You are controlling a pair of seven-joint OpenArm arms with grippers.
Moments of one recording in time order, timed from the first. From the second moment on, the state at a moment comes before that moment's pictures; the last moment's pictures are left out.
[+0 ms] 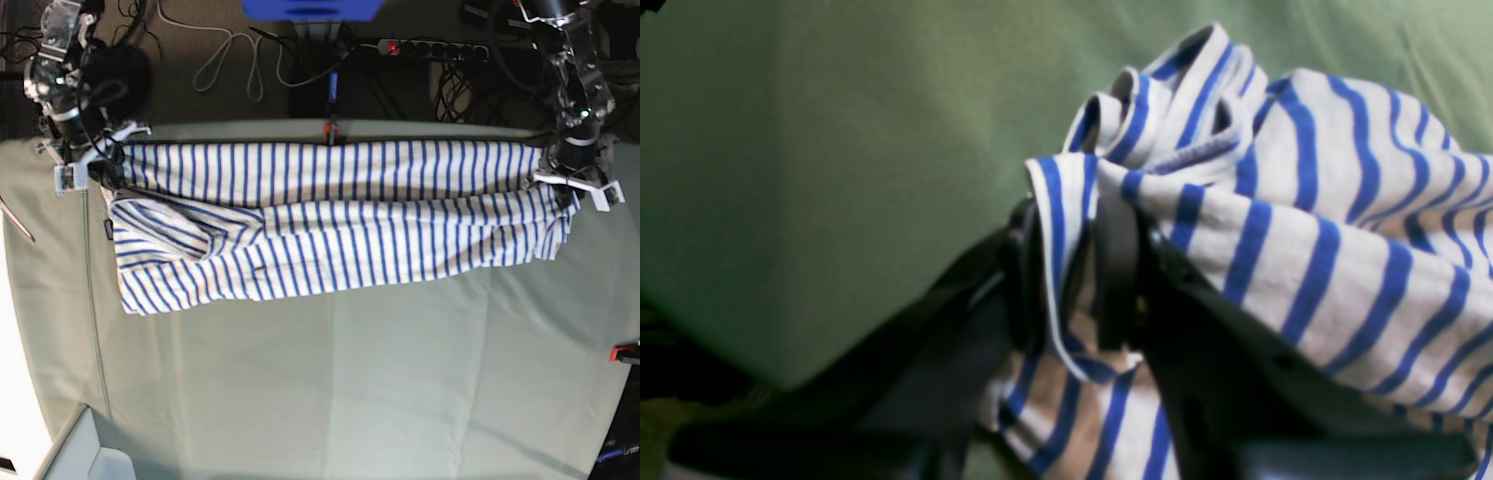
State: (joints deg) left arm 12.2 -8.4 -29.1 73.8 -15.1 -8.6 12.3; right arm -20.5 6.1 30.1 80.6 -1.5 34.9 -5.9
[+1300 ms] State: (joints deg) left arm 12.0 -8.6 -29.2 73.8 -15.1 -8.6 12.3; right arm -15.0 4.3 29.9 74.5 -1.9 38.6 -2.1
